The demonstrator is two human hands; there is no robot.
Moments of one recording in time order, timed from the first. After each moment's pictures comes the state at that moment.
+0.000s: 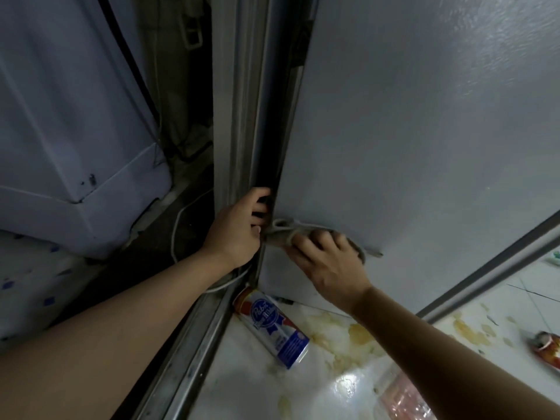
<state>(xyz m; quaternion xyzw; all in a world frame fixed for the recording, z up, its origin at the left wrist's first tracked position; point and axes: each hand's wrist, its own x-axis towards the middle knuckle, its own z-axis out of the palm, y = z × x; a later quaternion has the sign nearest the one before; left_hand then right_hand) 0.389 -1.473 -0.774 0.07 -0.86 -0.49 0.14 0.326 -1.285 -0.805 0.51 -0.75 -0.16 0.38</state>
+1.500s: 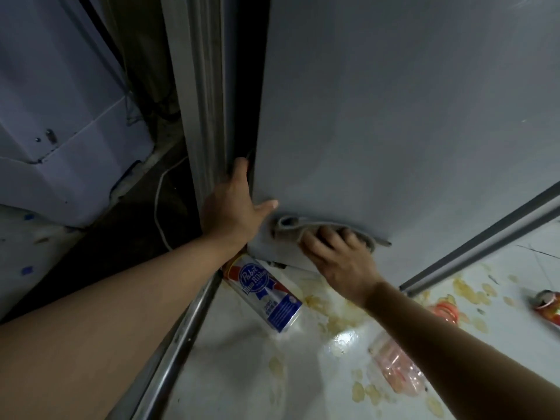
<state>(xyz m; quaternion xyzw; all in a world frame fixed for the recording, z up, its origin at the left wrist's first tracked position) 0.371 -1.442 -0.819 0.20 -0.89 -0.36 0.19 0.319 -1.227 -0.877 0.52 -0.75 -0.20 0.35</state>
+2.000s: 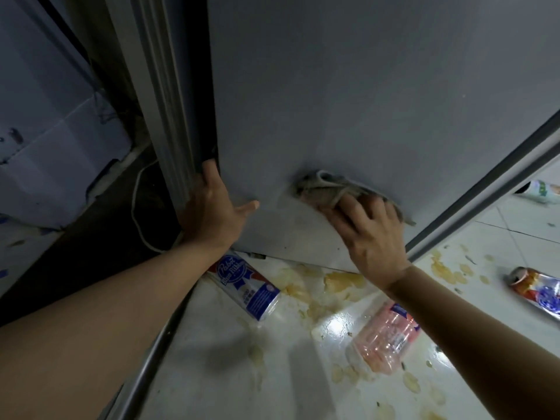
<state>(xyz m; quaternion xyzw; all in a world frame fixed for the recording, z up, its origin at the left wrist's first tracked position) 0.375 -1.413 -0.829 0.23 -0.87 -0.37 0.22 0.310 -1.173 -0.832 0.44 -0.79 -0.07 0.42</state>
